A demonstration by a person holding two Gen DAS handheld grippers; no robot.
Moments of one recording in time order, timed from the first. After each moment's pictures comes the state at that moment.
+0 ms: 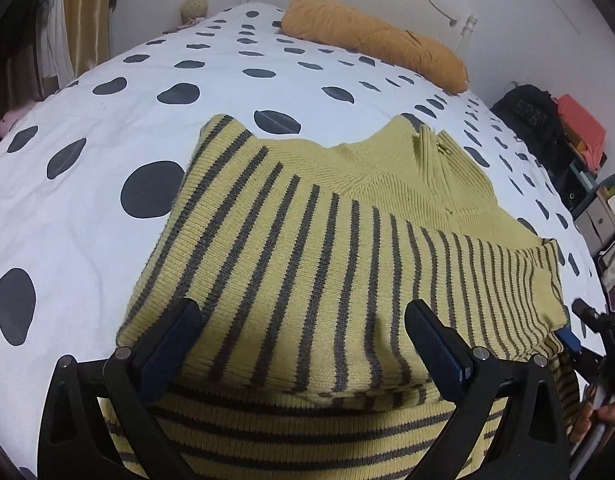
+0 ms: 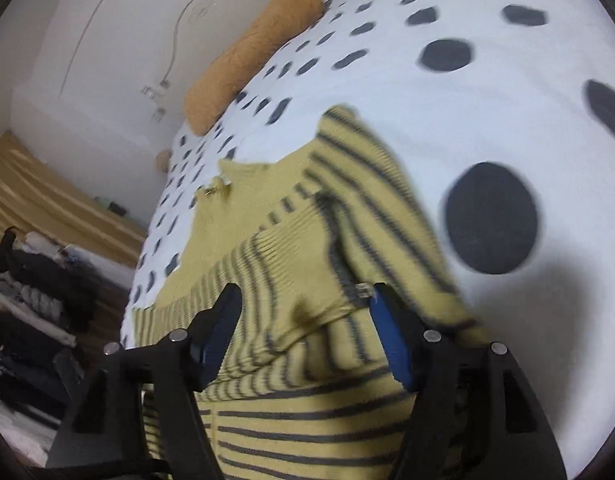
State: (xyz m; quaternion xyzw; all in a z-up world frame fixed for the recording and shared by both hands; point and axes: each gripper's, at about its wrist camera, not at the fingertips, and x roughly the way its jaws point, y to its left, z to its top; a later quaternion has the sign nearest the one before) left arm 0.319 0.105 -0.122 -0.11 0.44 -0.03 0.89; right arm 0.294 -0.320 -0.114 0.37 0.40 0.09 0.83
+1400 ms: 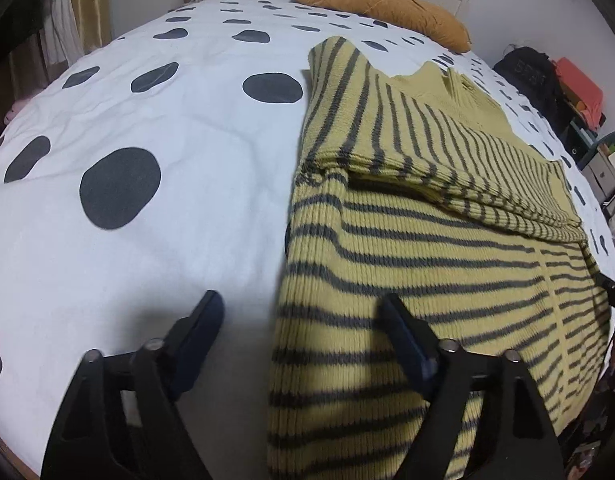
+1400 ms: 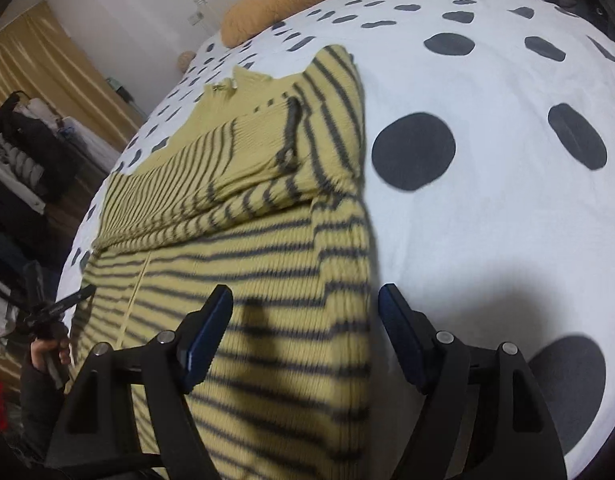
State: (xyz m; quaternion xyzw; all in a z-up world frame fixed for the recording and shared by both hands) left arm 0.201 0.202 -0.152 -0.08 0.49 -0.04 0.87; right arm 0.216 -0.347 -0.126 0.19 0.47 0.15 0.85
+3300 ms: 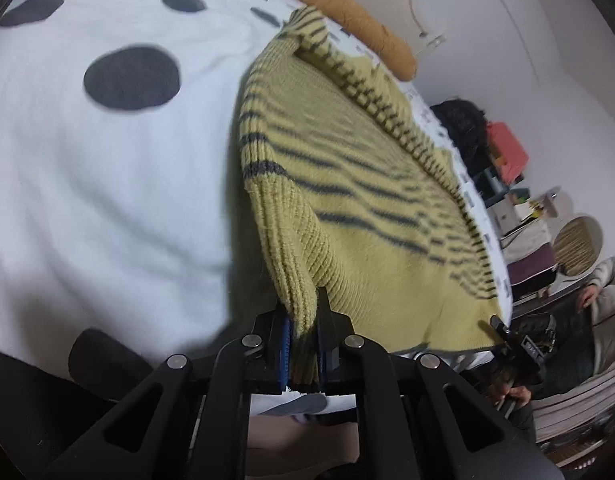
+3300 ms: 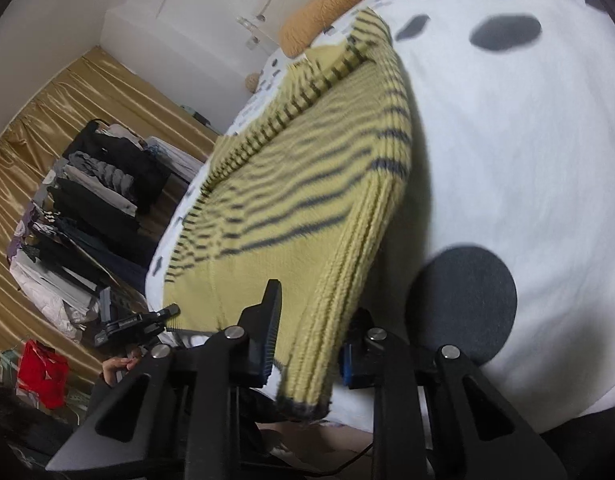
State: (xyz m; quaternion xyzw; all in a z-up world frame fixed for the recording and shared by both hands) left arm -0.006 0.214 -0.172 -0.28 0.46 -0.17 0.83; right arm 0.027 -0.325 -0.153 0.31 0.40 0.26 0.82
